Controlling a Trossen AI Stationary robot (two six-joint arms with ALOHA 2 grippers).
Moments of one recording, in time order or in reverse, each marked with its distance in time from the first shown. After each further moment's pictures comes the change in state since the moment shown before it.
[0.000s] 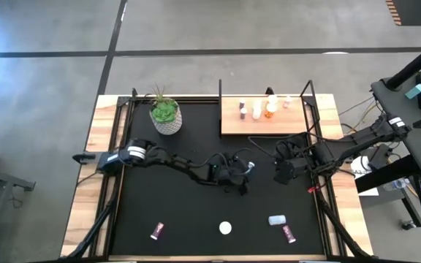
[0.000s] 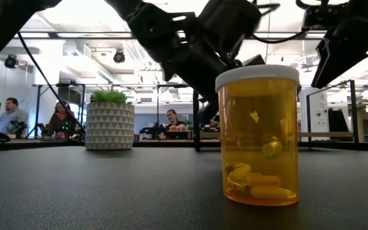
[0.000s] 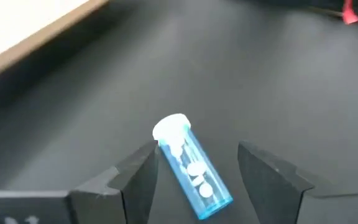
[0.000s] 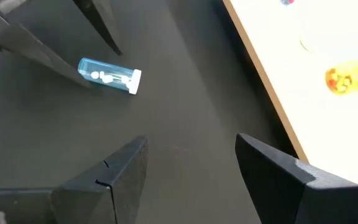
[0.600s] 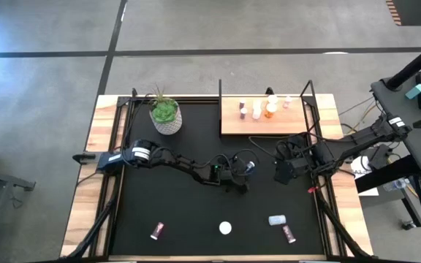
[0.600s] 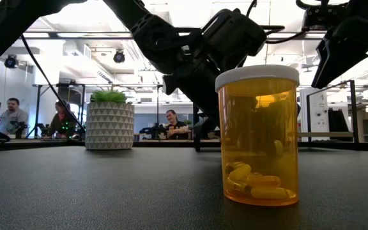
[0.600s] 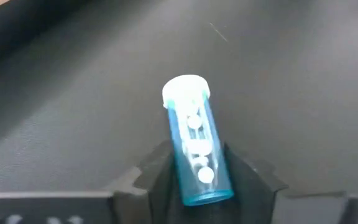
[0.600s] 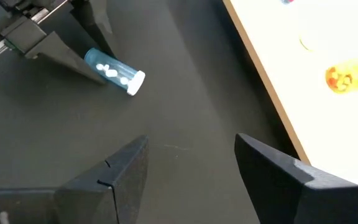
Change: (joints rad) left arm 0.014 0.060 0.027 -0.056 0.003 -0.078; right arm 0.000 0.000 0.000 -0.002 0.000 0.007
